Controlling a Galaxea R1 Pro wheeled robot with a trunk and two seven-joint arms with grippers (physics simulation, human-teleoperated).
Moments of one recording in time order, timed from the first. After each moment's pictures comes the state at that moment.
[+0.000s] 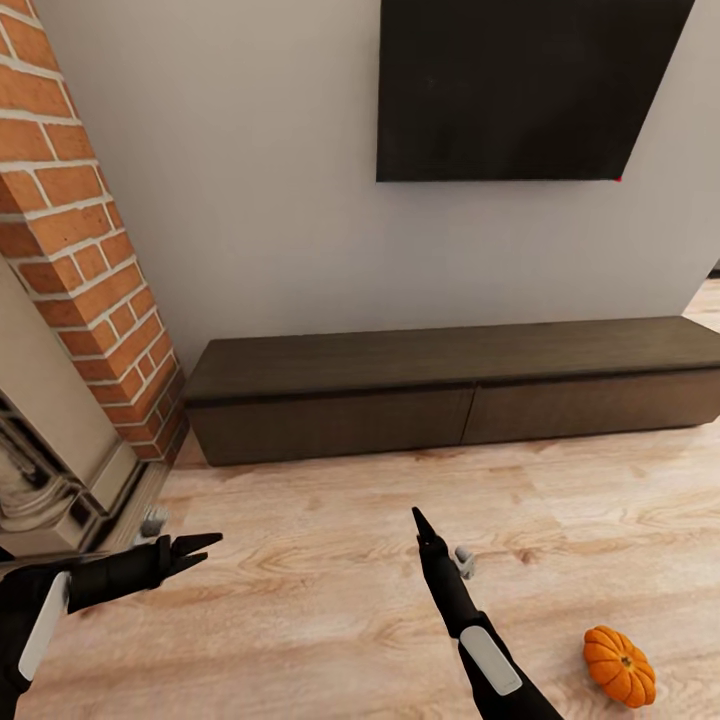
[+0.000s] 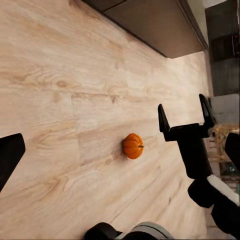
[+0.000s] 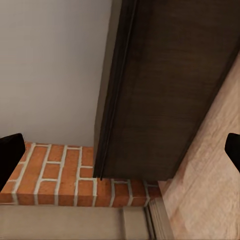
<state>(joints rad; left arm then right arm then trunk) -0.38 0.29 0.35 -1.13 0.19 1.05 -1.14 -0.44 0.12 0.03 -0.56 -1.20 -0.04 0.70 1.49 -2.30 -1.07</state>
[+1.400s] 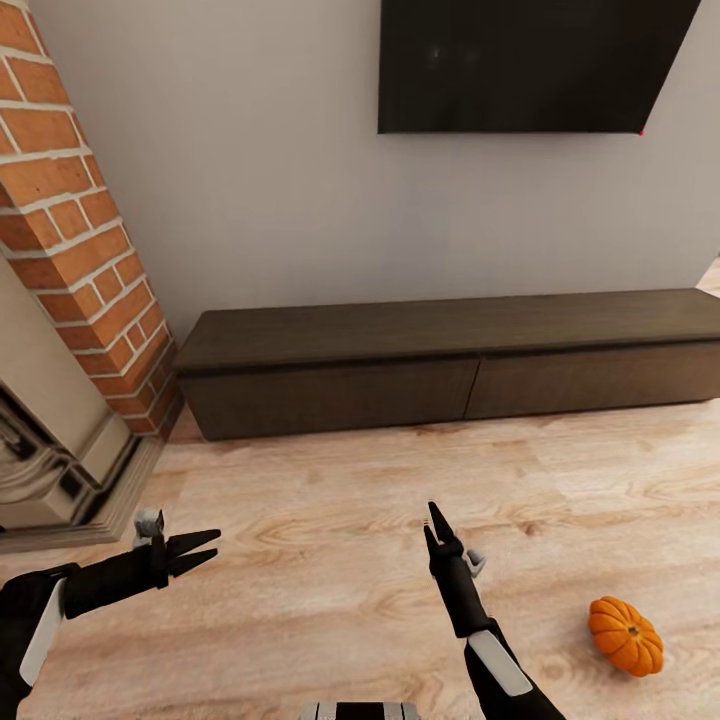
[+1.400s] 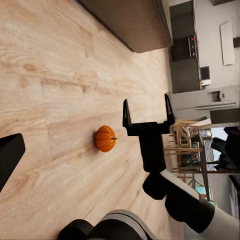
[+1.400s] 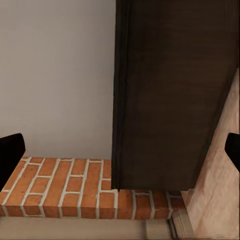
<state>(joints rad) -0.38 0.28 0.36 -1.09 0.20 1.04 -1.34 -0.44 0.10 0.02 -0.53 -1.34 0.00 0.89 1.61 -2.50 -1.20</state>
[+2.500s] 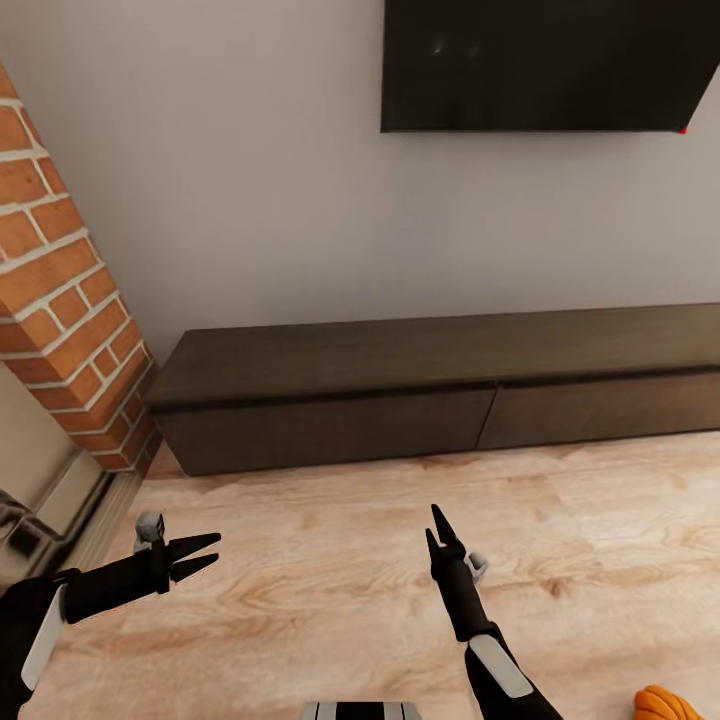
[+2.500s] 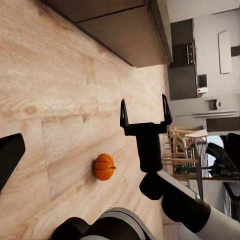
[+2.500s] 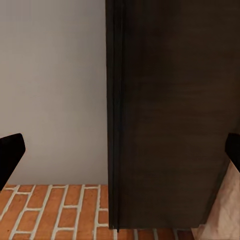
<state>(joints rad) -0.38 0.28 0.36 -1.06 0.19 1.03 -1.35 -0.44 0.10 0.02 -0.51 -1.38 0.00 0.89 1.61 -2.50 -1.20</state>
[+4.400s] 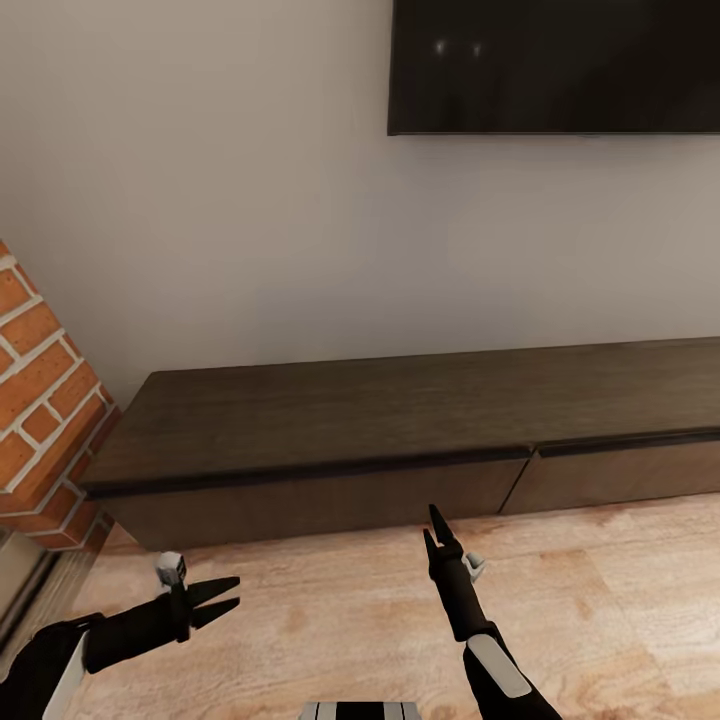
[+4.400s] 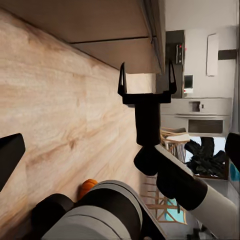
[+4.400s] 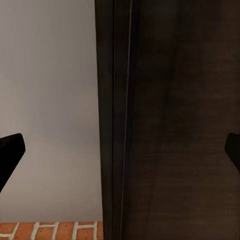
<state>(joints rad) -0.30 0.23 0.30 -0.95 0.20 0.95 -1.40 -0.44 0.11 0.03 -0.52 -1.37 0.00 0.88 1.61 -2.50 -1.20</state>
